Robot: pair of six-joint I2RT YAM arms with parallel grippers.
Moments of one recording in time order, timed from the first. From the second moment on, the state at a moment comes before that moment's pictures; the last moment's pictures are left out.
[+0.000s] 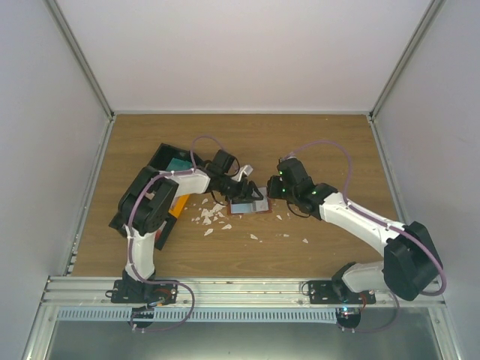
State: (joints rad) left arm -0.57 2.01 1.18 -0.15 0.81 -0.57; right arm 0.63 1.34 0.86 -0.30 0.11 0.63
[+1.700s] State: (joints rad) left arm -0.03 1.54 0.88 -0.55 0.13 -0.38; right arm 0.95 2.04 1.33 -0.06 -0.19 0.41
